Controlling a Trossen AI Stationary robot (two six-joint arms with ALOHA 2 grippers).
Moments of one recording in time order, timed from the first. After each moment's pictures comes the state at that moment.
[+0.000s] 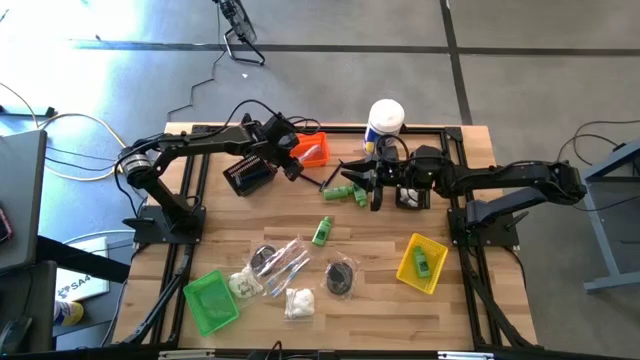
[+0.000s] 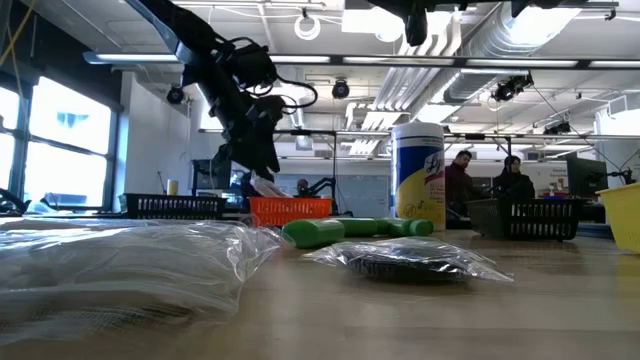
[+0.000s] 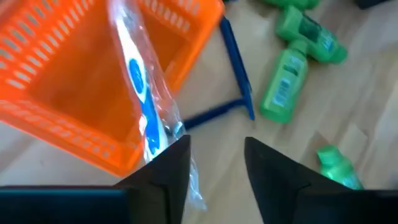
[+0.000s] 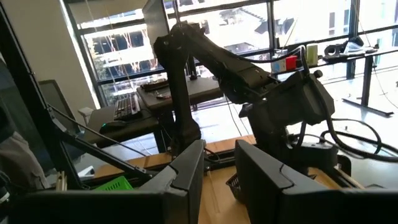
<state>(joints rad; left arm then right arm) 0.56 1.58 1.09 -0.43 0.23 -0.26 -0.10 1.20 0.82 0.45 0.00 0.18</state>
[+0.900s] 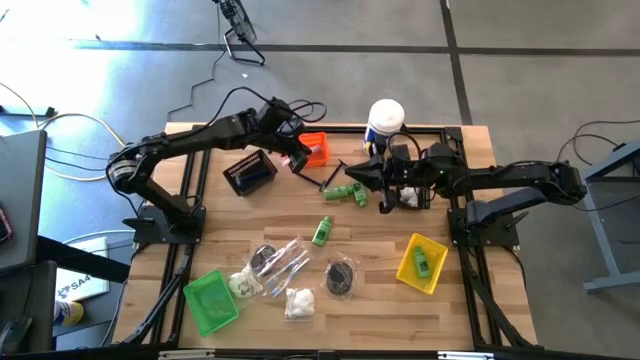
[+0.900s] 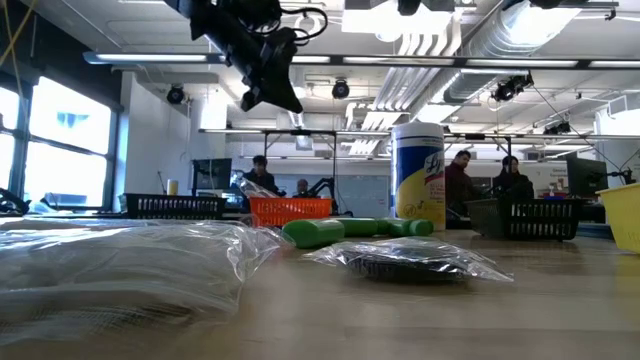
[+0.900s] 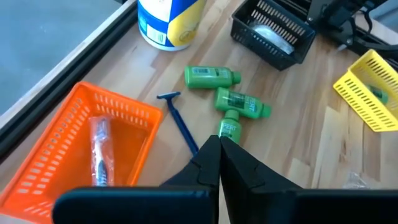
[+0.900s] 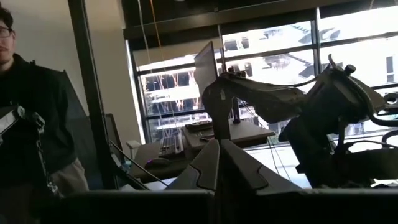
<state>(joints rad) 0.48 1.49 1.28 -0.48 0.19 -0.16 -0.10 1.20 0.82 0.67 -0.16 0.19</state>
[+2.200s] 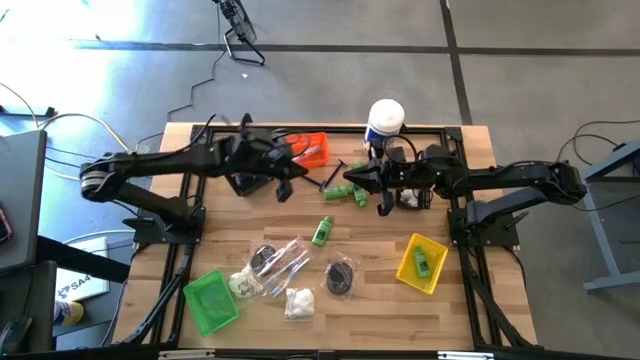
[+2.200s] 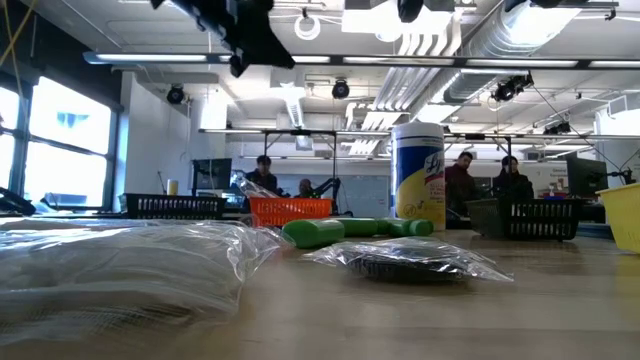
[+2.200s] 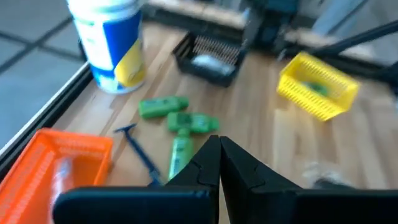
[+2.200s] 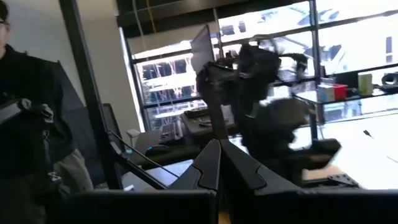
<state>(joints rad) 0.24 1.22 1.05 -0.27 0.05 -0.12 -0.09 1.20 0.82 0.60 -0.15 0.21</state>
